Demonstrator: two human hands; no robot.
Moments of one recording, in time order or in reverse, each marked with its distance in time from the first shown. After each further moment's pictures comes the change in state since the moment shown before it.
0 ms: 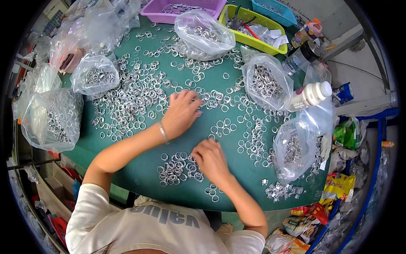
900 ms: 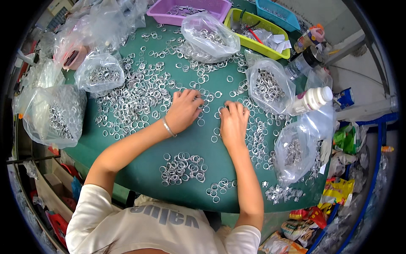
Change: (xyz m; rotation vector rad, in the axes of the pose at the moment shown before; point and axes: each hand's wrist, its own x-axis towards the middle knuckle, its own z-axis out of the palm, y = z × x) left_hand 0.003 -0.013 0.005 -0.022 -0.052 -0.024; right_hand 0.069 0.052 -0.025 -0.540 0.361 -0.112
